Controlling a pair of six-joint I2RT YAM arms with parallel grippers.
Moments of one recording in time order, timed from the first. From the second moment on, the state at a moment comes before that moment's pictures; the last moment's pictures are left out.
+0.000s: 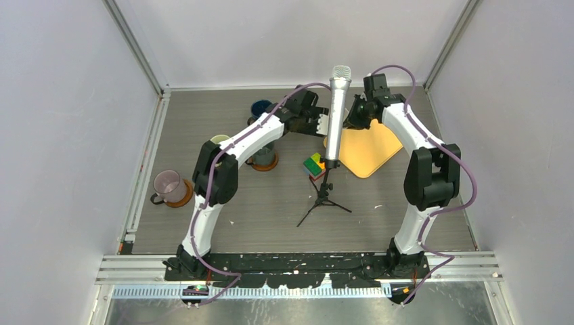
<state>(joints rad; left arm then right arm) -0.68 2.18 1.97 -0.53 0.18 1.20 0.15 1.86 1.57 -0.62 -0.16 0.51</state>
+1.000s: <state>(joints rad) -0.73 2.27 2.08 -0.52 0.13 1.10 0.17 1.82 1.56 -0.63 -0.13 0.53</state>
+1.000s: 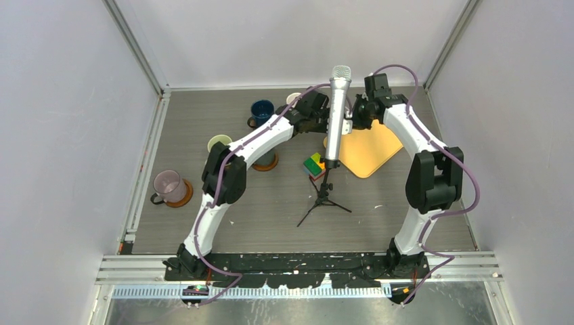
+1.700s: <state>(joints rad) -0.75 2.29 2.09 -0.51 0.12 1.05 0.16 1.79 1.53 -0.63 -0.14 0.54</state>
